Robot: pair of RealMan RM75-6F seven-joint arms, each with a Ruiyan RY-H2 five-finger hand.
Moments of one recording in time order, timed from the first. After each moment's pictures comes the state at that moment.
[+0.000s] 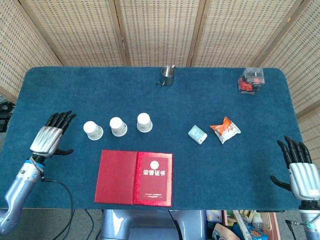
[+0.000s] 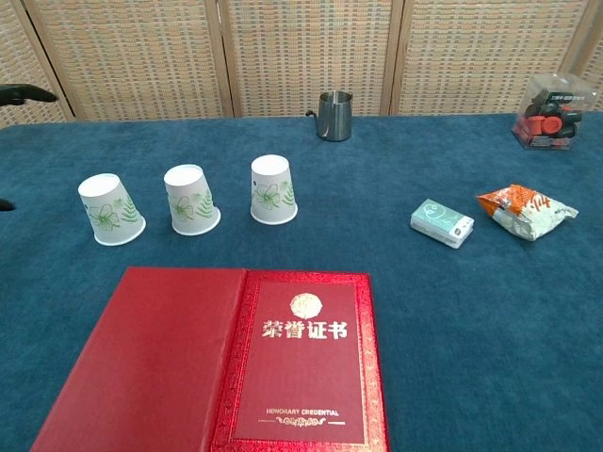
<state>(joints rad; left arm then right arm) -0.47 -1.23 -0.19 -1.53 1.33 1.01 0.09 0.08 -1.12 0.08 -1.58 -1.52 1.51 -0.01</state>
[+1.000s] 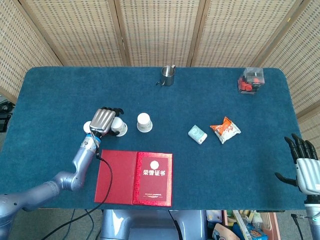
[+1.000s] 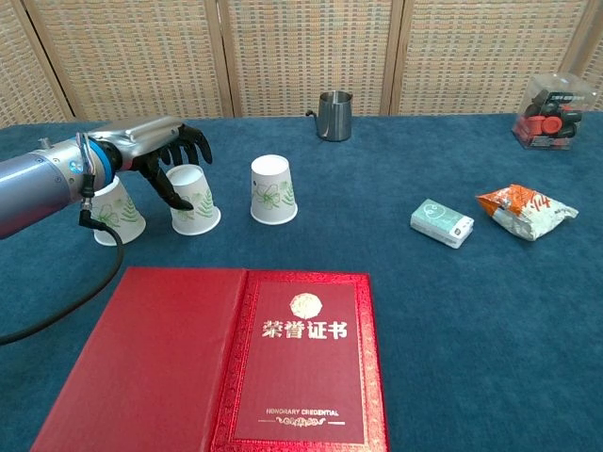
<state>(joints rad) -0.84 -1.74 -0.29 -1.01 1.10 0.83 0.22 0.10 -1.11 0.11 -1.53 -1.44 1.43 0.09</state>
